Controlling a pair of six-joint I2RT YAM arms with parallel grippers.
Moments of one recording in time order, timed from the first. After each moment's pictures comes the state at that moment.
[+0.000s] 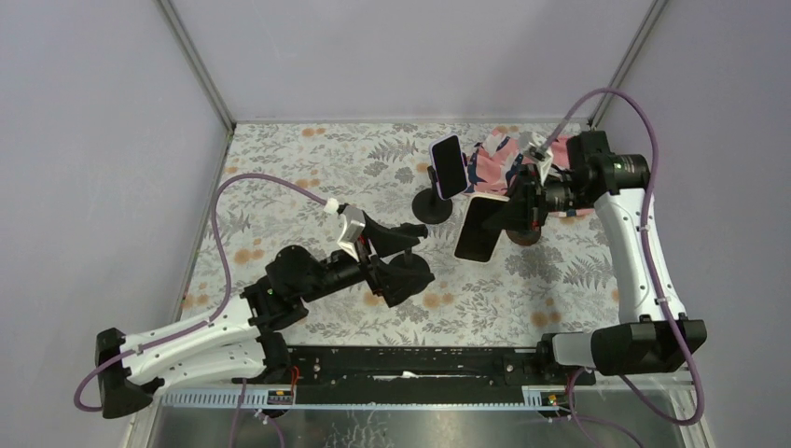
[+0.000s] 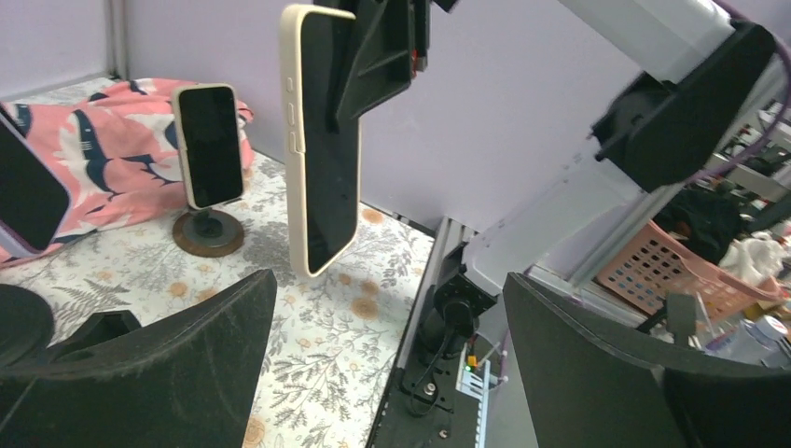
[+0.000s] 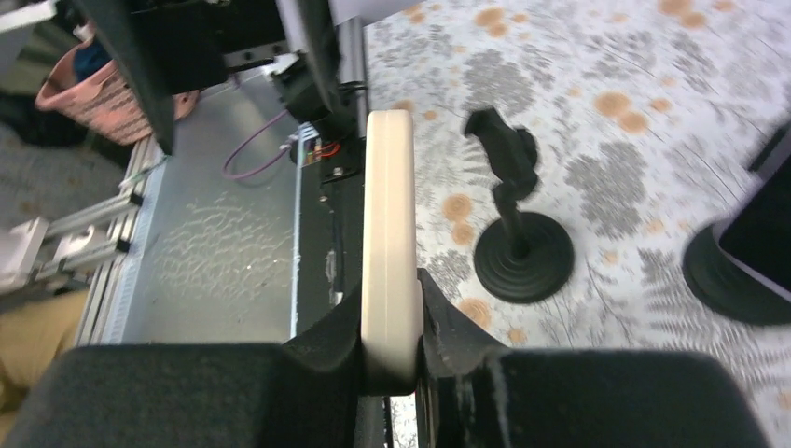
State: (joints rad) left arm -1.11 0.83 0.68 0.35 0.11 -0.40; right arm -0.02 1.31 1.46 -1.48 -1.37 -0.93
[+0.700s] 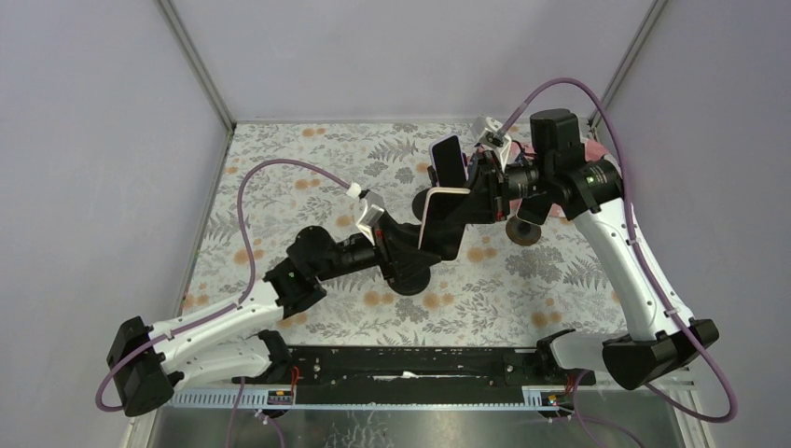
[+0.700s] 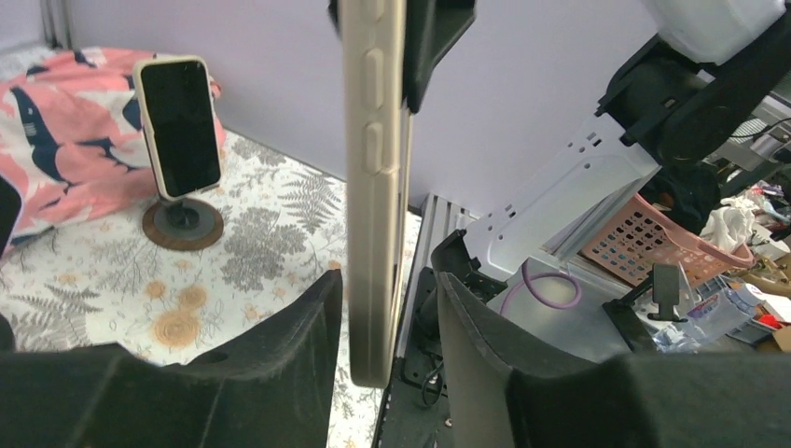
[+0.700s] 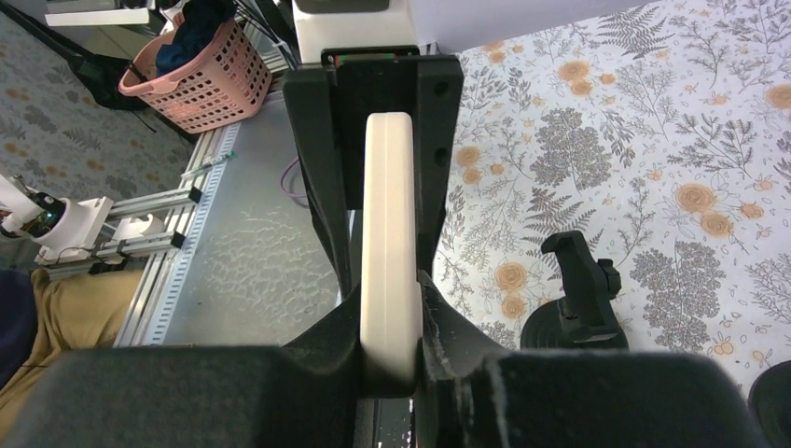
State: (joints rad) left arm -0.94 0.99 0.69 0.46 0.37 -0.46; right arm 0.37 1.29 1.54 -0.88 -1.31 -0.25
